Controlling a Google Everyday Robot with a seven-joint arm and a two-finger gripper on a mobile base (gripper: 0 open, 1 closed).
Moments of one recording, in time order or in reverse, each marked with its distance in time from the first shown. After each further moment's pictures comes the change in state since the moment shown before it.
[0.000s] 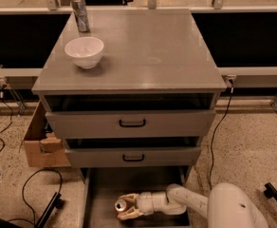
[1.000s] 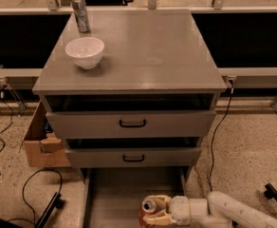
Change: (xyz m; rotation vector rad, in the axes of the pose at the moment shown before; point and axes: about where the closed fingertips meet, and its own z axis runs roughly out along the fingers) arm -0.144 0.093 -0.141 0.104 -0.059 0.156
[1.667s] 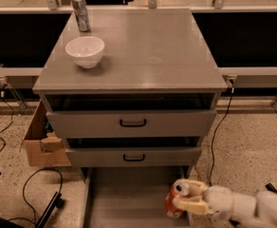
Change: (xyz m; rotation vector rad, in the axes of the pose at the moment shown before) arm -0.145 0.025 -0.124 0.186 -0.120 0.107
